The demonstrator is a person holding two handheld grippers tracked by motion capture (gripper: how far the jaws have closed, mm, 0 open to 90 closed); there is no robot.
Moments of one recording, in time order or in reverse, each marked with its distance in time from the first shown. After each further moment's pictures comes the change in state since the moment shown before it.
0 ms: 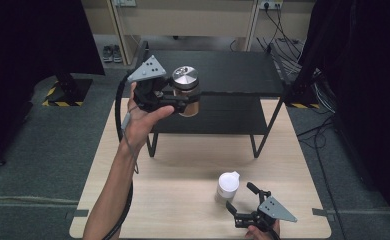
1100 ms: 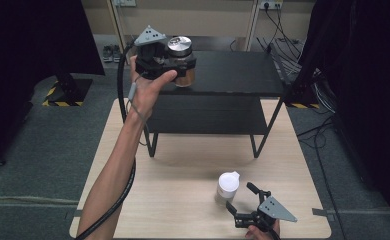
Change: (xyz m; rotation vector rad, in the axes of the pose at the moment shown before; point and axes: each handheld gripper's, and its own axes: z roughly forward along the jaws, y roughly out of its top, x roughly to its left) left arm 0.023 0.029 0.031 -0.006 0.207 -0.071; right arm 0.000 0.000 0.000 0.003 0.002 -0.001
